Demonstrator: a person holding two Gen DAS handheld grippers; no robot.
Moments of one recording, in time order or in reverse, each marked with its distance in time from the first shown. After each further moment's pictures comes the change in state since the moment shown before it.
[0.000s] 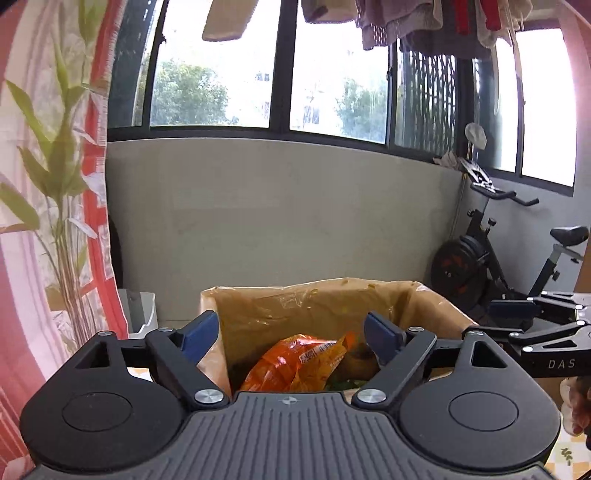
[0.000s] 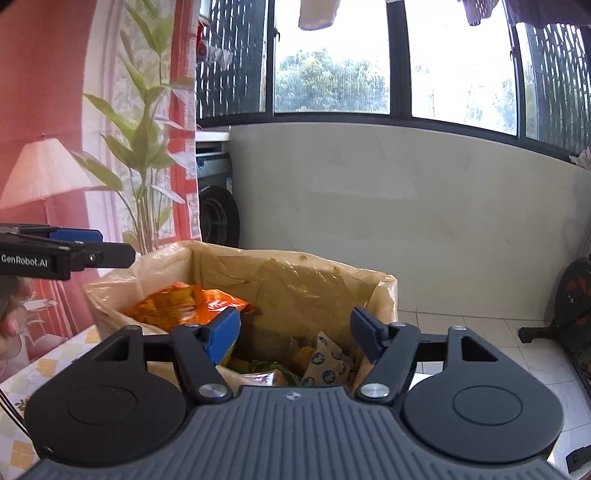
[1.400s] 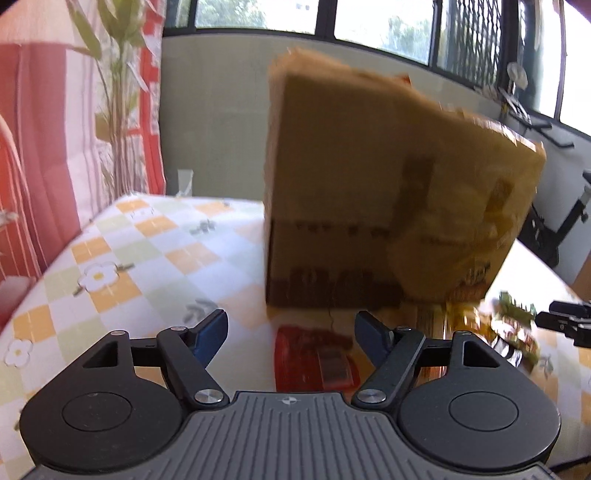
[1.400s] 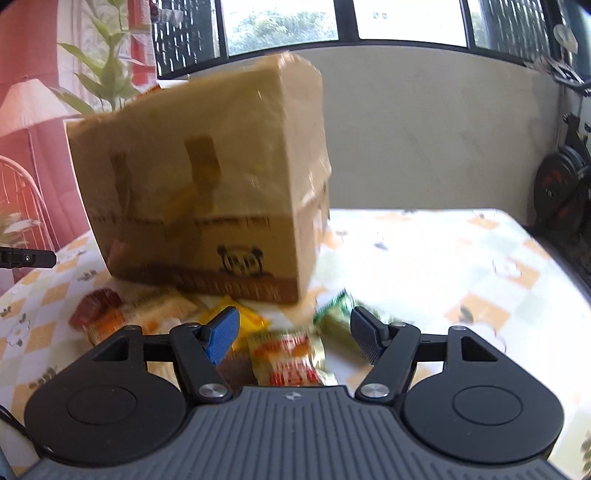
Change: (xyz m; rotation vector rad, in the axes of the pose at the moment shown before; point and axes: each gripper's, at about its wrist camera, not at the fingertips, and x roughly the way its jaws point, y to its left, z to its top) left arm -0.027 0.032 -0.186 -0.080 0.278 0.083; right arm -0.047 -0.030 -0.205 0.155 0.154 -0.087
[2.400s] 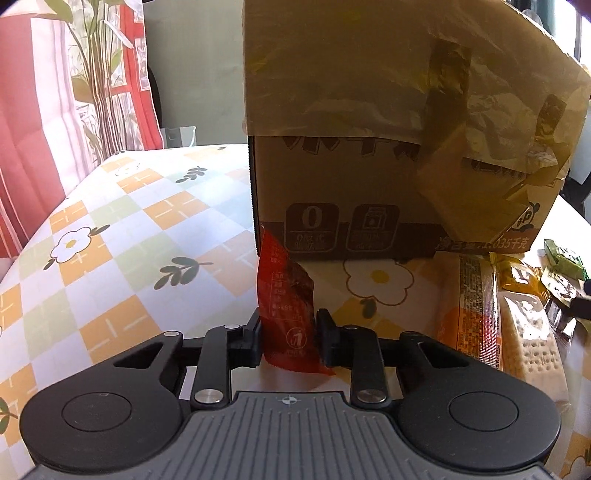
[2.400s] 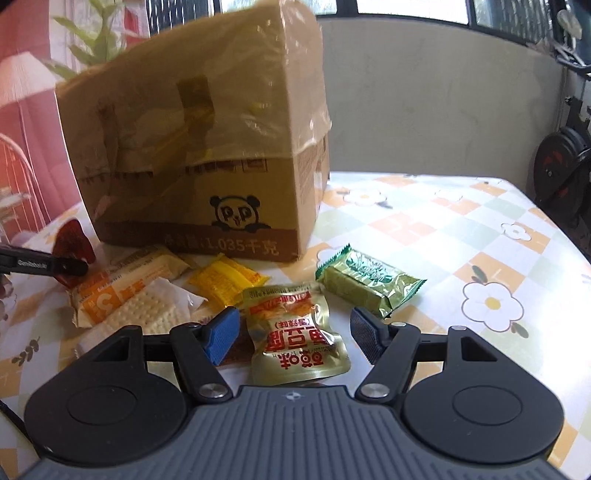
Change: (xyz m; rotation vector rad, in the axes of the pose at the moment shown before) left arm 0.058 -0.007 -0.013 0.040 0.152 0.073; right arm 0.027 0.004 -0.011 -0.023 0.121 -0.002
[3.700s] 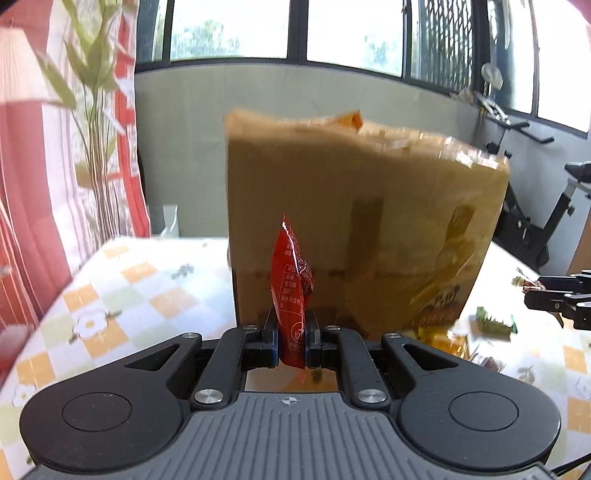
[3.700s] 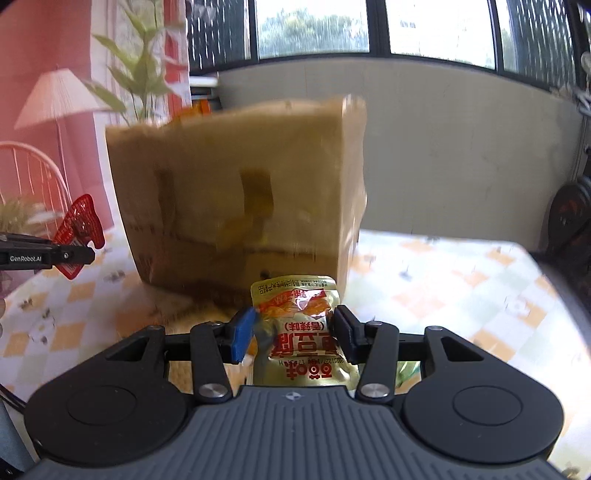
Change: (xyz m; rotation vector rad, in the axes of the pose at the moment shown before) left arm -0.095 -0.010 0.023 0.032 -0.255 -0.081; right arm -0.061 0.026 0.047 -0.084 -0.158 0.047
